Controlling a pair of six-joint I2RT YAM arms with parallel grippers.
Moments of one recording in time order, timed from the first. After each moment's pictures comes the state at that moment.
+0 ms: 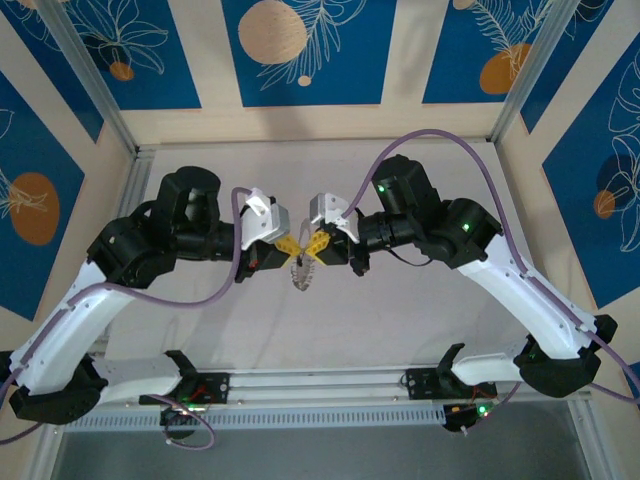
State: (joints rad) left arm -0.82 1.14 1.63 -1.02 0.54 0.32; right arm 0.85 1.27 1.63 -0.96 -0.58 -0.38
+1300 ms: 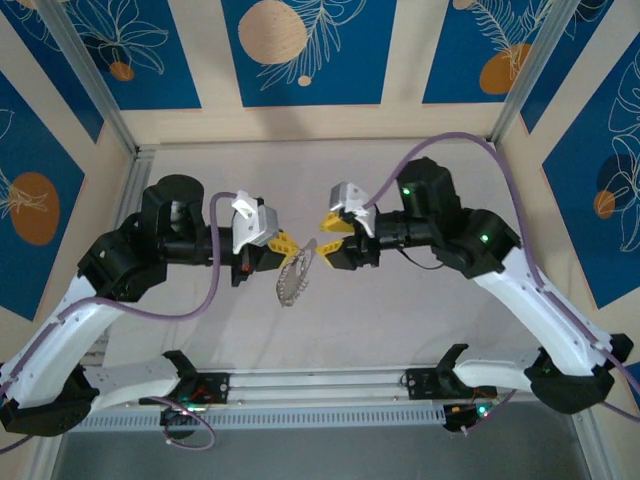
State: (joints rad) left arm -0.82 1.05 1.53 -0.87 0.57 0.26; right arm 0.79 1.14 1.52 -0.82 -0.57 -0.26
